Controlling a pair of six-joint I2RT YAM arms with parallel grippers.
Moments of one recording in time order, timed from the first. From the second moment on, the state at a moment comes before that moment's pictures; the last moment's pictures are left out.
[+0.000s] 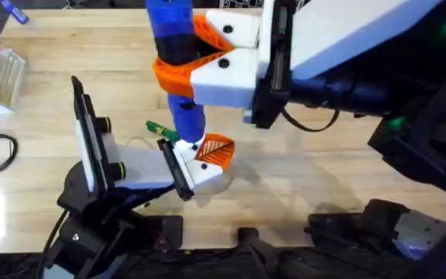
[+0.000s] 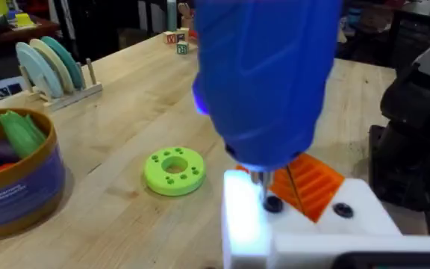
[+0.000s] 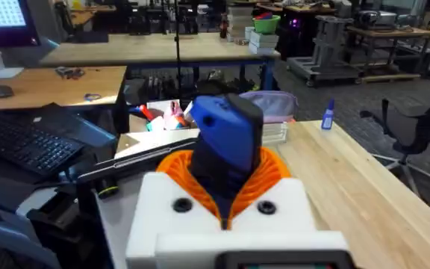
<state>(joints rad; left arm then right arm) -0.44 0.01 0.01 -0.05 0.68 -0.02 0.84 1.07 0.83 0.33 -0.53 0.00</state>
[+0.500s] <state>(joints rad) -0.44 0.01 0.01 -0.05 0.68 -0.02 0.84 1.07 0.83 0.31 -0.53 0.00</state>
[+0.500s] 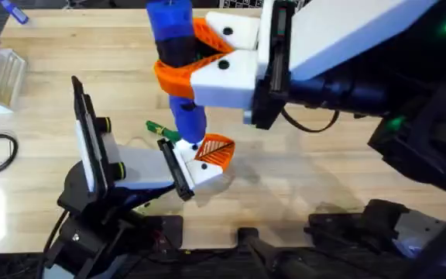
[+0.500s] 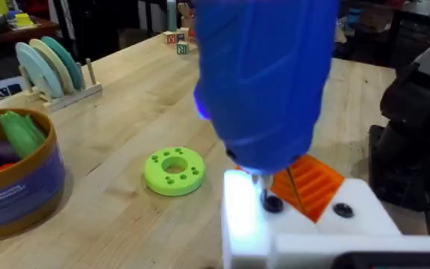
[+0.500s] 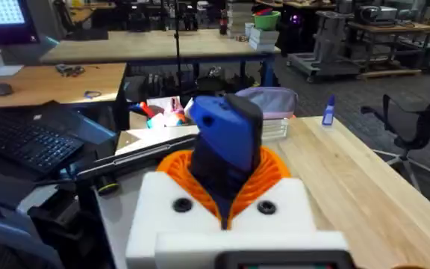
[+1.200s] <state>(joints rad) -0.44 0.01 0.01 -0.05 0.68 -0.02 0.84 1.07 0.83 0.29 -0.52 0.00</state>
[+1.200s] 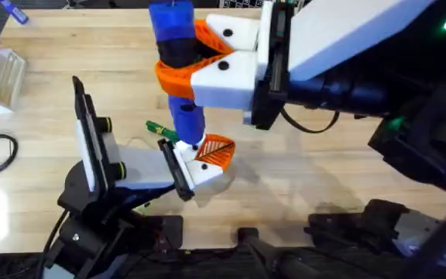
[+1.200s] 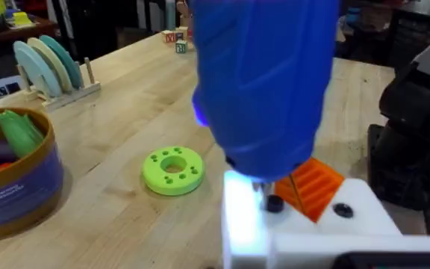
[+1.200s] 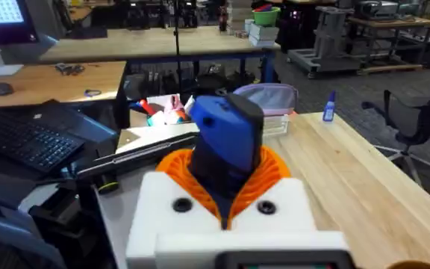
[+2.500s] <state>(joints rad) -0.44 0.01 0.01 -0.05 0.68 -0.02 0.84 1.04 0.83 0.28 -0.52 0.01</state>
